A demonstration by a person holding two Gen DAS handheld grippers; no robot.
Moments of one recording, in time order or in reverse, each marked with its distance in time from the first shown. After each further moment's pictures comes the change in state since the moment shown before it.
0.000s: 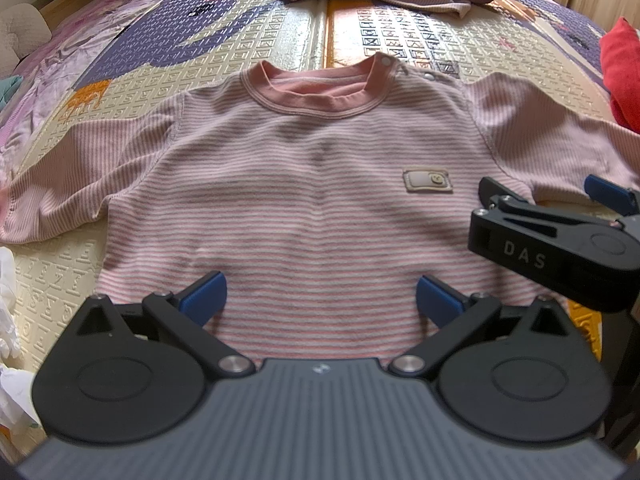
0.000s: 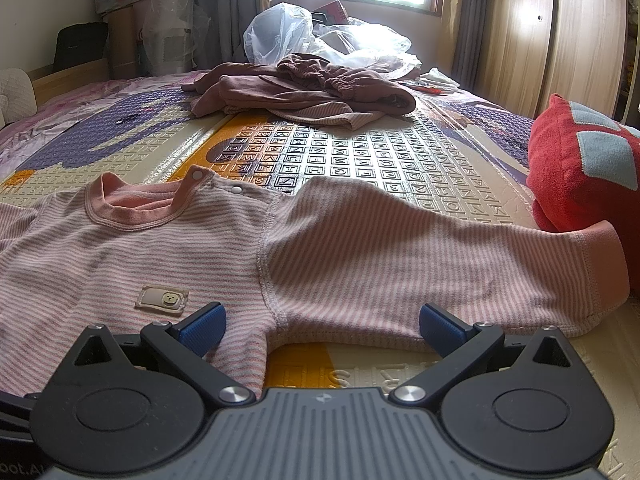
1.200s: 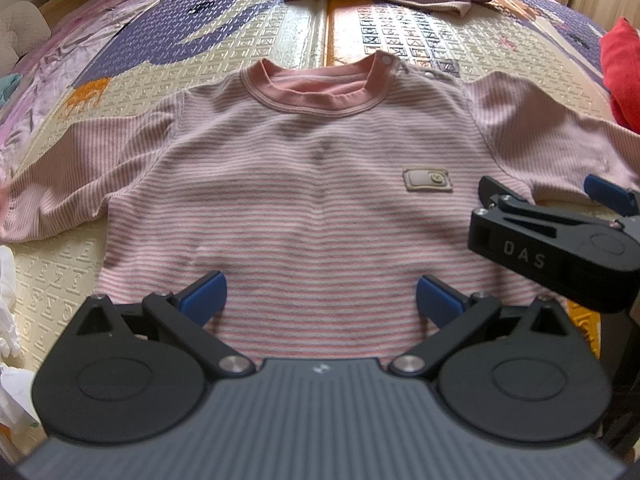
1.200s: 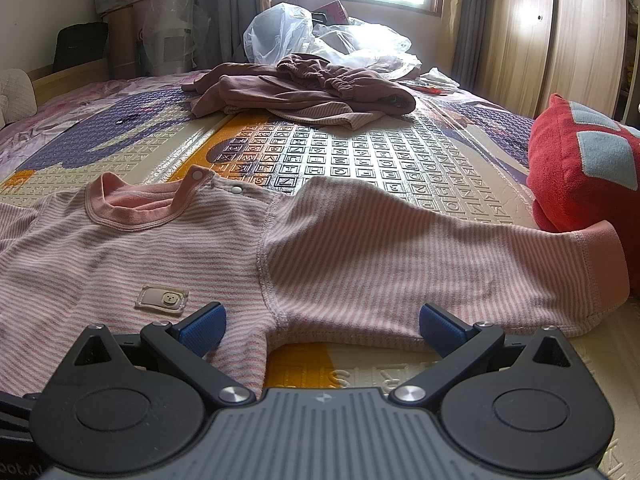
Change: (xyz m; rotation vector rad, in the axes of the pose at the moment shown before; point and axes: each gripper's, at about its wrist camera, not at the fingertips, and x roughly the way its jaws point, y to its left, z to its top) left arm 0.000 0.002 0.001 -0.002 0.014 -0.003; right arm 0.000 0.000 0.000 0.000 0.000 0.000
